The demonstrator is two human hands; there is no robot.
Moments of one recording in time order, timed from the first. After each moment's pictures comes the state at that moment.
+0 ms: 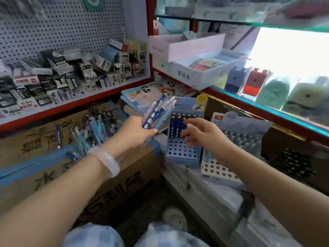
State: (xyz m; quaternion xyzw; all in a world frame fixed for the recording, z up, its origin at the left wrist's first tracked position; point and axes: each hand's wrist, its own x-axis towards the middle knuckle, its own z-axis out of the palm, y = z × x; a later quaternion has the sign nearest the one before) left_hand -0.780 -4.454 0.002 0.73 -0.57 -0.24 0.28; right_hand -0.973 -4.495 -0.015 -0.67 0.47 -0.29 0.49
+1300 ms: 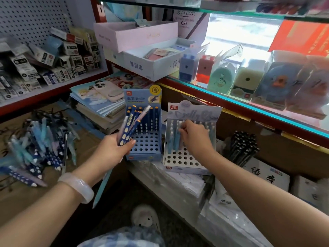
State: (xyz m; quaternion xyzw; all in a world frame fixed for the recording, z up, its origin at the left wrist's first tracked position) left_hand -0.845 -4.451 -0.052 0.67 -0.54 -0.34 0.37; right_hand -1.055 -4.522 -0.075 -0.73 0.62 -0.24 0.17
